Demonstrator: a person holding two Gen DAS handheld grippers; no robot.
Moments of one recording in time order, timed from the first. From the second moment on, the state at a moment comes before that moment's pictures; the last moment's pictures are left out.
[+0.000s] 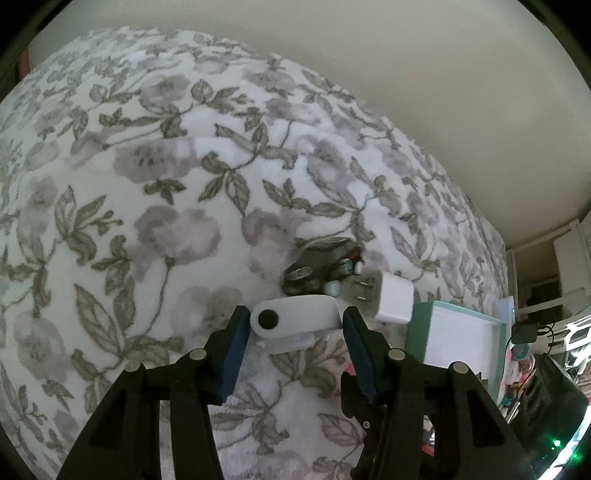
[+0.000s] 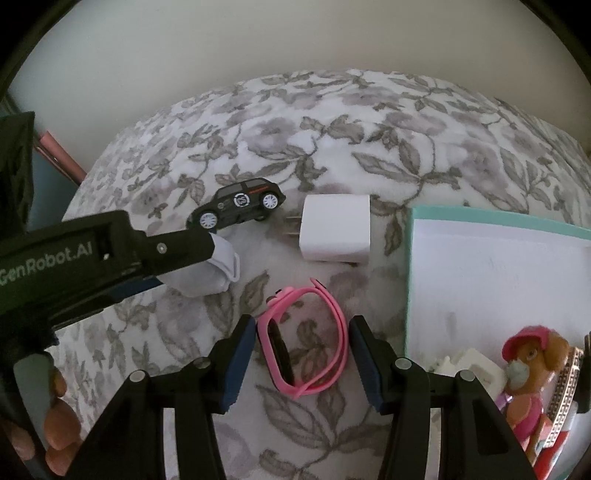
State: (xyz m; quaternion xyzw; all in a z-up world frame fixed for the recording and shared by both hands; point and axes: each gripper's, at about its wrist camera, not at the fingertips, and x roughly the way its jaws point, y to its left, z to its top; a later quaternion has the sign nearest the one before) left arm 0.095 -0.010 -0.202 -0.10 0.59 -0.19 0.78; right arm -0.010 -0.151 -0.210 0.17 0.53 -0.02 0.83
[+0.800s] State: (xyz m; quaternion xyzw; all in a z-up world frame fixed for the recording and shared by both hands) left arm 0.039 -0.031 -0.102 -0.09 0.50 -0.25 0.83; right arm -0.081 -0.207 -0.133 0.25 0.47 -0.09 0.84
